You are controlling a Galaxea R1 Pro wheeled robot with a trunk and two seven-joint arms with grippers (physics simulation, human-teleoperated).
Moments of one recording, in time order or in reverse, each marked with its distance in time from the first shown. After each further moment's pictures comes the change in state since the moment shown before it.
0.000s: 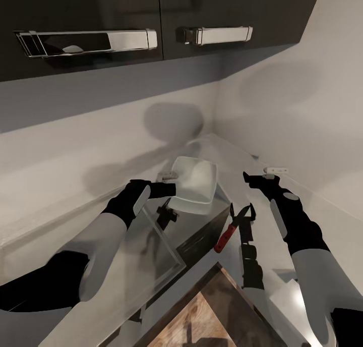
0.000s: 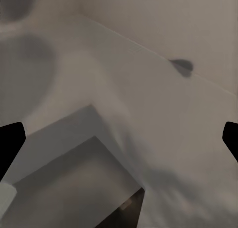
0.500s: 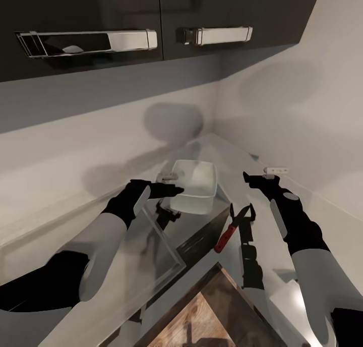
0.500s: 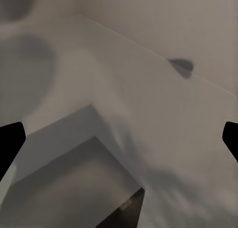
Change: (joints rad) left arm 0.000 0.000 0.000 0.000 -0.031 0.008 -0.002; right arm 0.000 0.000 0.000 0.000 0.000 0.000 0.000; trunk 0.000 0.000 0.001
